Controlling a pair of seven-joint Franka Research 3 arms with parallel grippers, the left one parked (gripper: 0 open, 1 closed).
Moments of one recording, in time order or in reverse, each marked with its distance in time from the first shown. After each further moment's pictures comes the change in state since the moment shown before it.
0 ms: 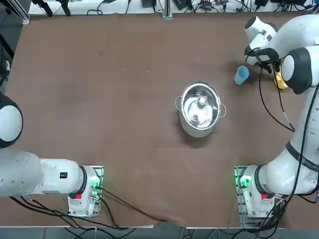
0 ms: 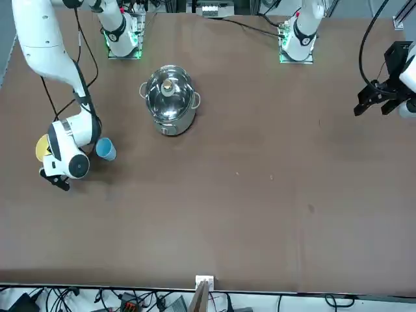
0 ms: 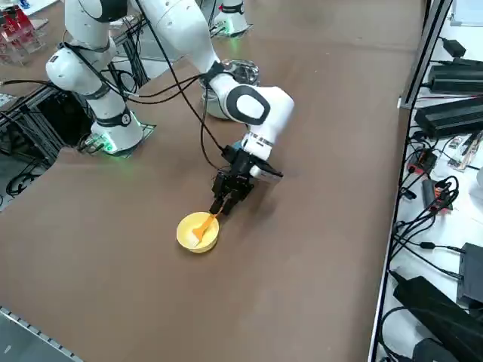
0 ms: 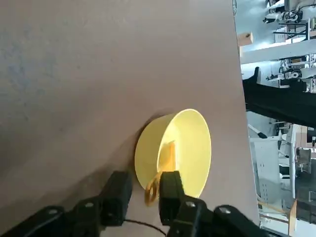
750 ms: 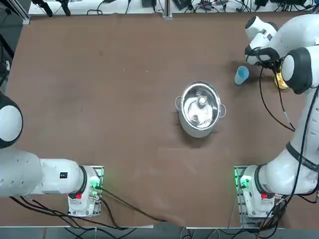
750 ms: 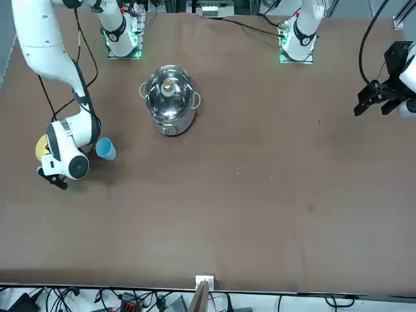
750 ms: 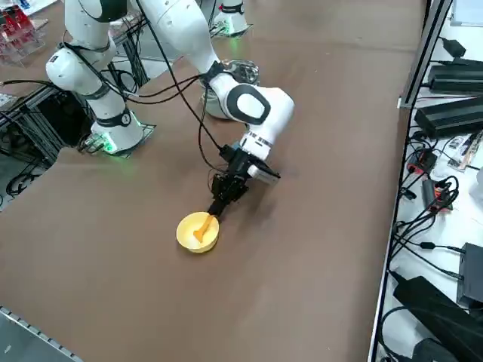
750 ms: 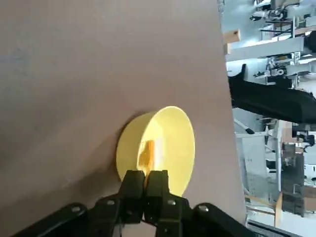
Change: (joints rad) arm 0.000 -0.003 -0.001 0.012 -0.016 -0.063 0.001
